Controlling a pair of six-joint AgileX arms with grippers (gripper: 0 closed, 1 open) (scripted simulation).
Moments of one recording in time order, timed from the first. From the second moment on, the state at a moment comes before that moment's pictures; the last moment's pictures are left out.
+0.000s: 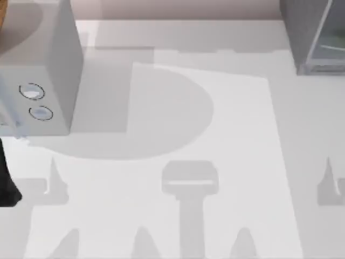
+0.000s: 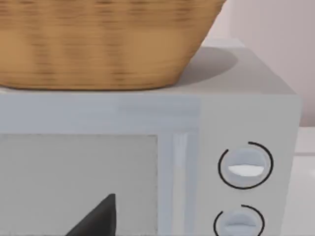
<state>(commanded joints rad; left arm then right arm) 0.00 0.00 0.00 0.00 0.00 0.00 0.00 0.00 0.00 0.00 0.00 0.00</state>
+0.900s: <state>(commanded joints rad) 0.00 0.00 0.00 0.00 0.00 0.00 -0.29 0.94 0.10 0.85 -0.28 0.00</state>
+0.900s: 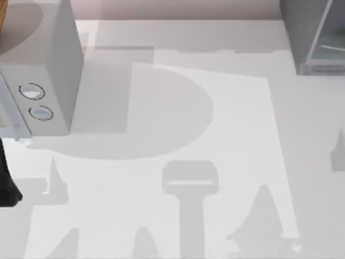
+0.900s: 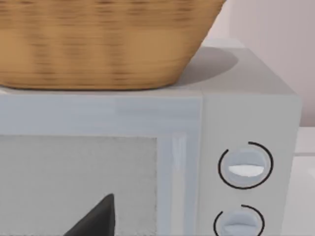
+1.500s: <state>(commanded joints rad) 0.00 0.00 0.00 0.00 0.00 0.00 -0.52 1.75 0.17 1.57 -0.50 0.02</state>
